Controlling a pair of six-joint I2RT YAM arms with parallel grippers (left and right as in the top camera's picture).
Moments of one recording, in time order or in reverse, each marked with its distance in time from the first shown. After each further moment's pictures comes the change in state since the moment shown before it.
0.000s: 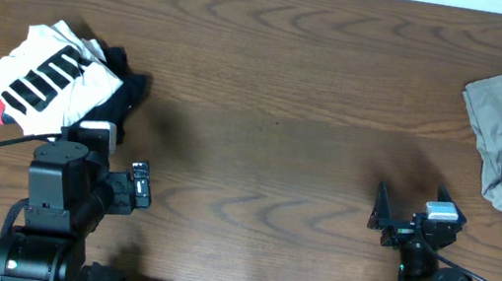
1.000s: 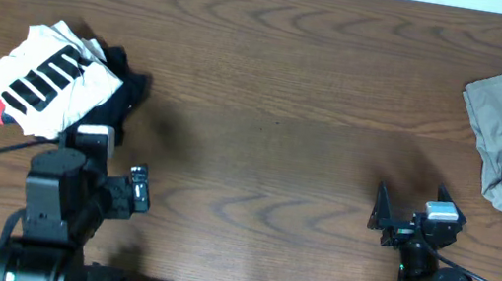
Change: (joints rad) left arm 0.000 -0.068 -0.026 0.002 -0.014 0.015; right arm 0.000 0.000 0.000 0.000 0.000 0.000
